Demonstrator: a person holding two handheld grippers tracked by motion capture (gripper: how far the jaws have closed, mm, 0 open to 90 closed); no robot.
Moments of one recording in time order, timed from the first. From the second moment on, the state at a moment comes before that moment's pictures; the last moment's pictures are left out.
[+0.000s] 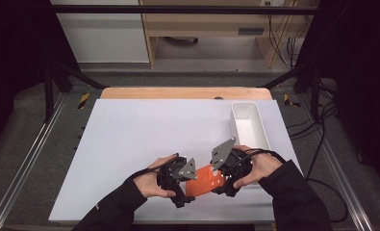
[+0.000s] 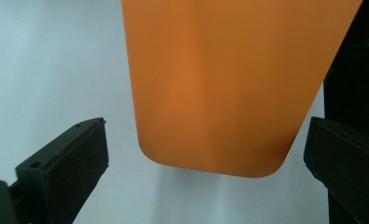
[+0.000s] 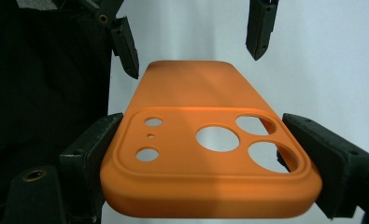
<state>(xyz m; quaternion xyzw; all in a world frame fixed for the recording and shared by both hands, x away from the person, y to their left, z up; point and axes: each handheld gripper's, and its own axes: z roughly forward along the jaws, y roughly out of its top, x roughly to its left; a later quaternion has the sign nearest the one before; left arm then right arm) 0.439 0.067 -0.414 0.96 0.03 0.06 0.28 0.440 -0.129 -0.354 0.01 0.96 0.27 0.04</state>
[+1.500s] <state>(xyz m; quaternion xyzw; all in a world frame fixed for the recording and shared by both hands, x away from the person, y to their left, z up) 0.437 0.042 -0.417 0.97 0.00 0.06 0.23 0.440 -0.109 -0.352 0.00 0.97 0.23 0.03</state>
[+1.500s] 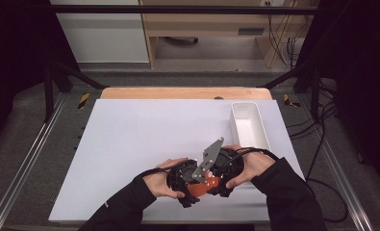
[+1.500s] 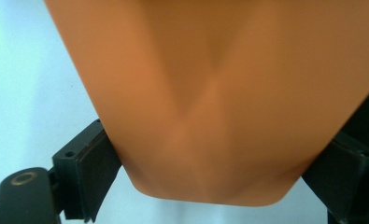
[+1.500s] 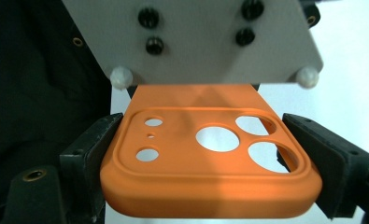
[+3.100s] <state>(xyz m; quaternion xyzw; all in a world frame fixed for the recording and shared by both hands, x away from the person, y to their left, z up) 0.440 0.055 -0.414 0.96 0.04 0.08 0.28 0.439 -0.130 -0.344 0.00 0.94 0.32 0.08</state>
